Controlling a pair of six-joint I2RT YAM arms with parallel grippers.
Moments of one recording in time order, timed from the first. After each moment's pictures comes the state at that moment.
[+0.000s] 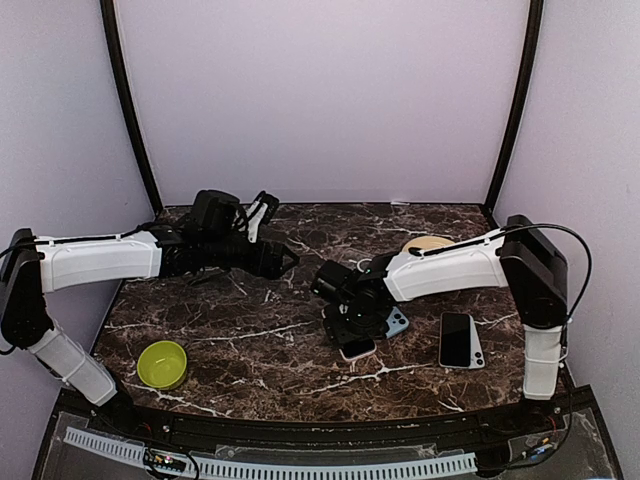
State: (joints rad) left arm -0.69 1.50 1.03 -0.10 0.16 -0.19; right arm 1.05 2.01 1.37 -0.72 0.20 0.66
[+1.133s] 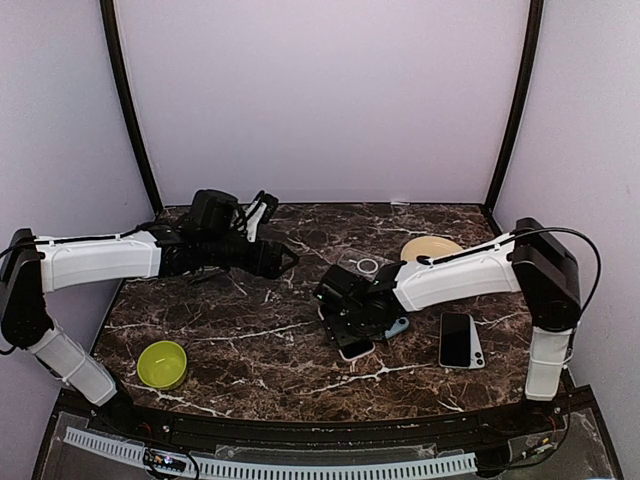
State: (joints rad) left arm -0.68 1.50 1.02 -0.10 0.19 -0.20; right arm 1.08 1.95 1.28 -0.56 0.28 0.62
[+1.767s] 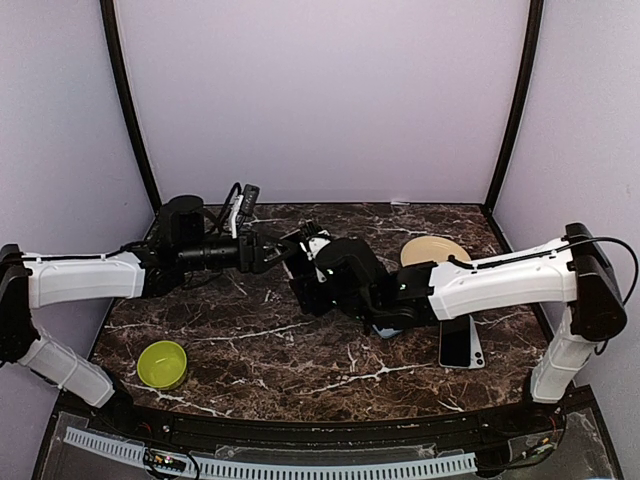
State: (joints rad) left arm -0.63 1.38 0.82 0.35 0.56 -0.44; right arm 1.20 1.72 1.20 -0.02 0.52 0.29
